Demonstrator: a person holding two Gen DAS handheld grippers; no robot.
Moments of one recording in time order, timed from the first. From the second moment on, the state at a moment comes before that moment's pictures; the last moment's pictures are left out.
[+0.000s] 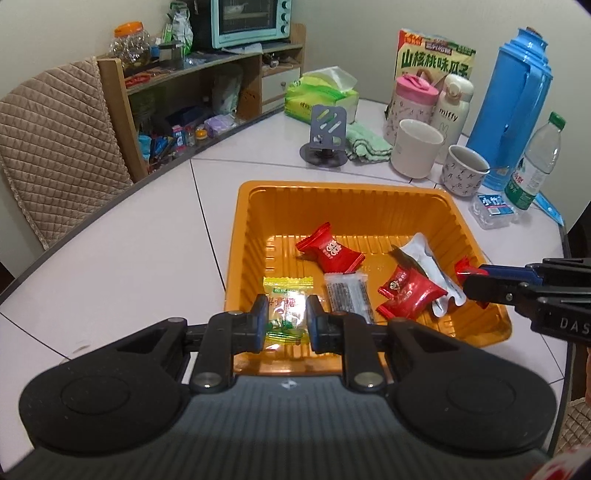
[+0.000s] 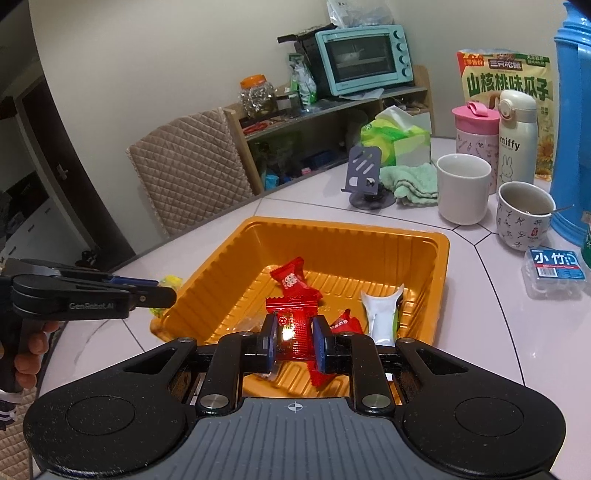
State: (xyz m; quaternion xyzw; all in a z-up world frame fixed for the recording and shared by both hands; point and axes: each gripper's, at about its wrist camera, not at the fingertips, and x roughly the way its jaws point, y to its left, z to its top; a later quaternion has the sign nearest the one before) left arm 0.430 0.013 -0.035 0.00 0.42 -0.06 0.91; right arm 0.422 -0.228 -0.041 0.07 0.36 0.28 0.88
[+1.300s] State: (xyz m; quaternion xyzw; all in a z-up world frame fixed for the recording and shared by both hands) left arm 0.457 0.016 -0.051 -0.01 0.45 -0.05 0.89; right arm 0.450 -0.208 -0.065 0.10 0.41 0.28 0.87
